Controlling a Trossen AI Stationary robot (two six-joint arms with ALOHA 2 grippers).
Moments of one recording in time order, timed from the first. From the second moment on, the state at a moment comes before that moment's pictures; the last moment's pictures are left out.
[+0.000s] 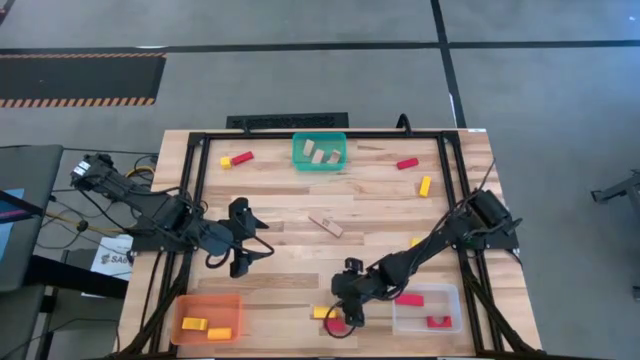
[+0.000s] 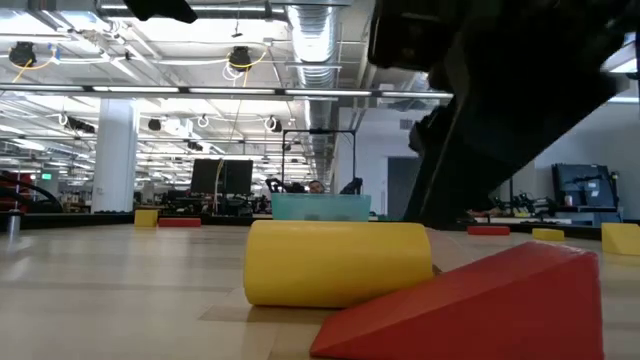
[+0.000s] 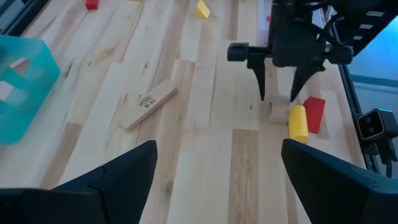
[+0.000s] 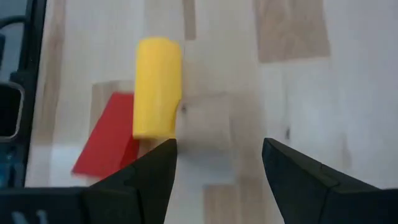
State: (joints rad) left arm -0.47 1.10 1.02 -0.69 -0.40 -0.45; right arm 0.51 1.94 1.18 -0.19 0.12 0.58
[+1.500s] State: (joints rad) left arm -0.36 1.10 0.74 -0.25 -0.37 -0.65; right arm -0.32 1.55 1.19 -0.38 0.12 0.18
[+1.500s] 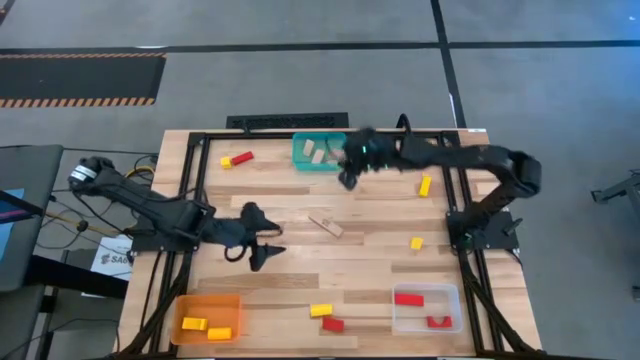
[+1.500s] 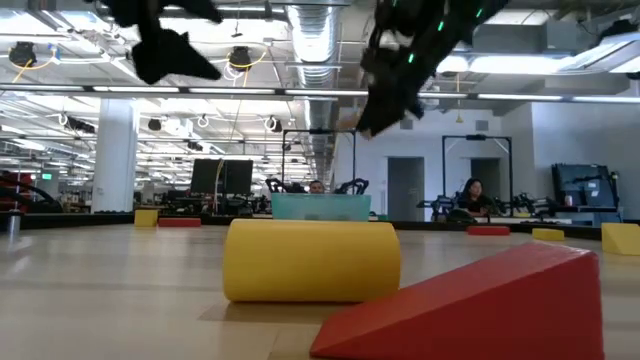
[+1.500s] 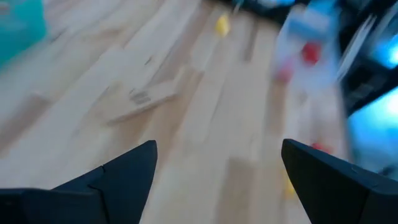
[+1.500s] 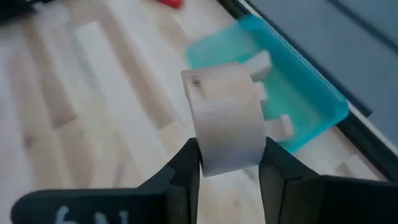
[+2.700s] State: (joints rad) left arm -0.21 1.09 0.85 -0.42 -0.37 -0.67; right arm -0.57 1.79 1.74 -1.17 -0.20 0.05
